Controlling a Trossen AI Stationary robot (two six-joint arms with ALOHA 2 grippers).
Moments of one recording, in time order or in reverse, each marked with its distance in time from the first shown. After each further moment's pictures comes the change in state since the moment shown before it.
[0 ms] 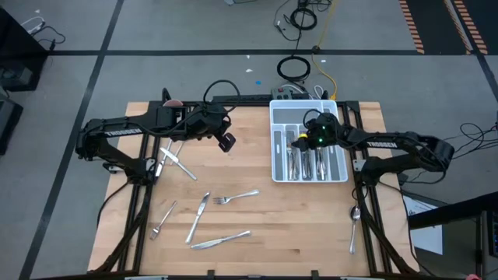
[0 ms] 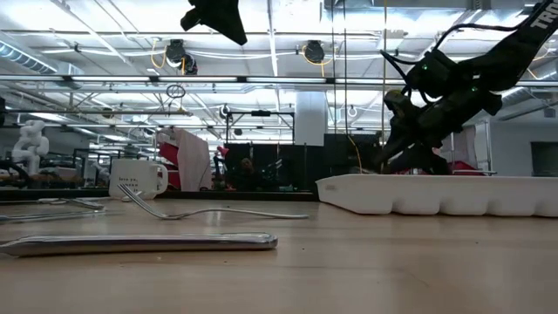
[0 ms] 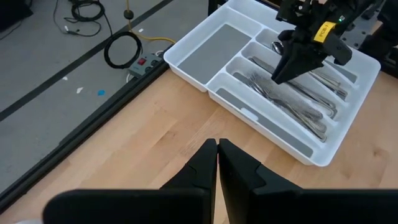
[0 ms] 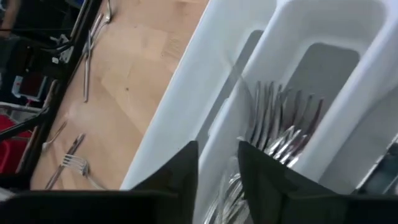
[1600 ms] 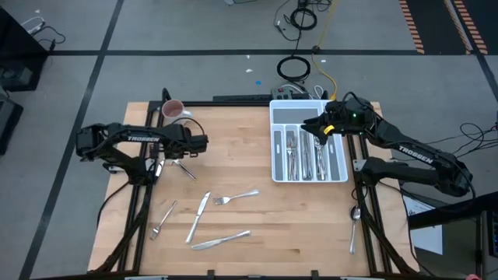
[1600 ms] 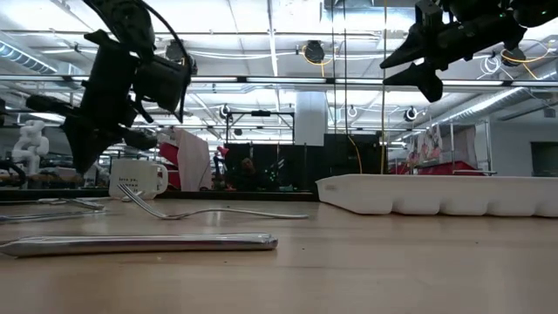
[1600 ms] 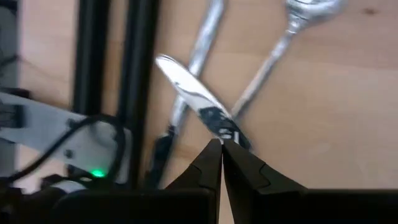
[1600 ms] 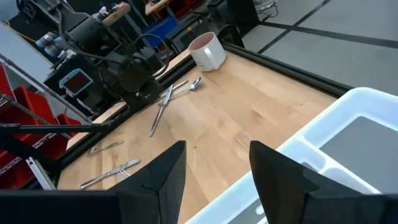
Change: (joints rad) left arm 0.206 -0.007 -0.721 -0.346 0.126 -1.018; right arm -0.024 -0.417 0.249 -0.334 -0.028 -0.306
